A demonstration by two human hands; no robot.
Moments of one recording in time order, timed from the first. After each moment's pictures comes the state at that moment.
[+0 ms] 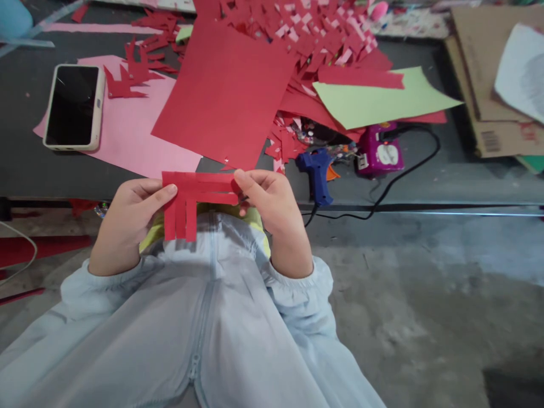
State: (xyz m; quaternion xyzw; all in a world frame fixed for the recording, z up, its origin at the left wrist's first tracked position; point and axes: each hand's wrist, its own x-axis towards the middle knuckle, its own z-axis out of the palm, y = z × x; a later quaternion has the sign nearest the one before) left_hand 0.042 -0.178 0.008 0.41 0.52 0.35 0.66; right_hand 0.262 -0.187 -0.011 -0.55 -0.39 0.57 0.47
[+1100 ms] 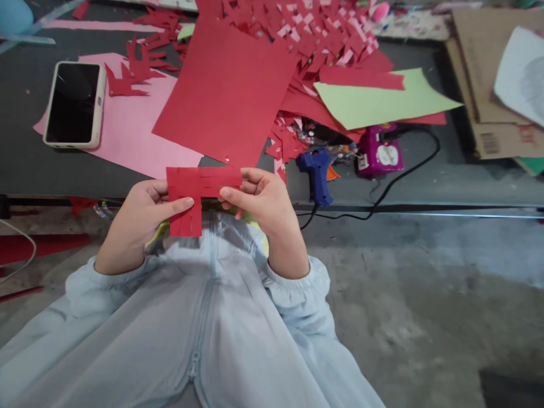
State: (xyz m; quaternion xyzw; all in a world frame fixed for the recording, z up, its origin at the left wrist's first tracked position) left_hand 0.050 -0.181 0.003 0.40 0.50 0.34 0.69; right_hand 0.257 -0.187 -0.009 -0.54 -0.38 0.60 0.45
